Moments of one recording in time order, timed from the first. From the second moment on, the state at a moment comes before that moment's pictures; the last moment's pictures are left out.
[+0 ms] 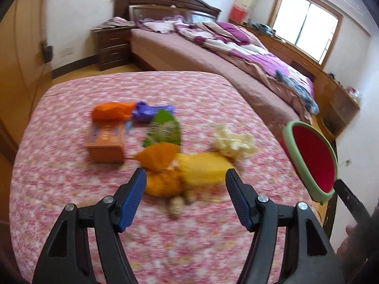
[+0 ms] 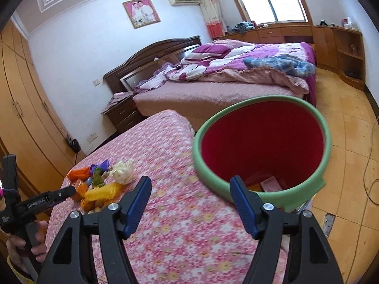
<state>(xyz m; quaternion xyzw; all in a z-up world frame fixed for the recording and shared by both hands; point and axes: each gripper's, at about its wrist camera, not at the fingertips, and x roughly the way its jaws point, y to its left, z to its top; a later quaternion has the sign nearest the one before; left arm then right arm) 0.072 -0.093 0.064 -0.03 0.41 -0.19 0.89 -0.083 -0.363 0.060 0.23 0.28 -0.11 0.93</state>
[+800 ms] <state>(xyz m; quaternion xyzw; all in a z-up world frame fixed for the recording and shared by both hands) 0.163 -0.035 0.012 -0.04 0.45 -0.08 0.89 -0.047 -0.336 0.036 0.21 0.33 -0.09 0.92</state>
